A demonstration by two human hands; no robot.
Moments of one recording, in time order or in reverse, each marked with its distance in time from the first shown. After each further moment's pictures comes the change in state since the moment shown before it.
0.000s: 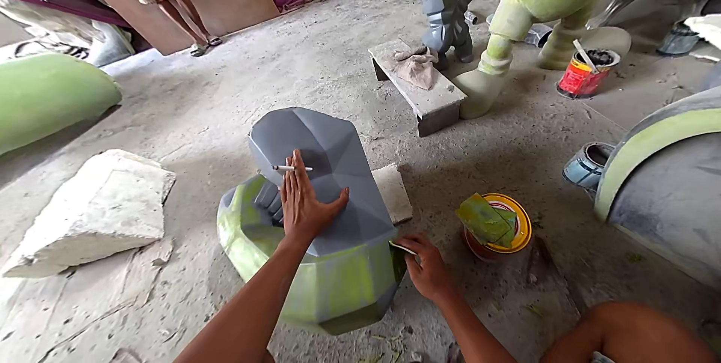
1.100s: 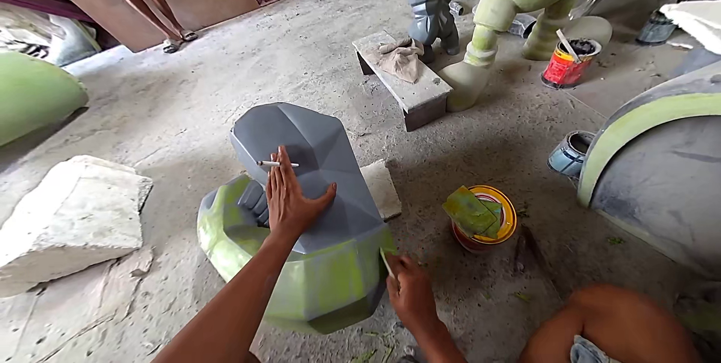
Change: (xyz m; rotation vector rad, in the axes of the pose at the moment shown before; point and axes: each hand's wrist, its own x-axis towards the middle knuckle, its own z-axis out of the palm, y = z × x) left_hand 0.010 0.007 0.005 -0.001 -0.048 0.010; right_hand -0.050 -0.036 0.027 -0.369 0.104 0.136
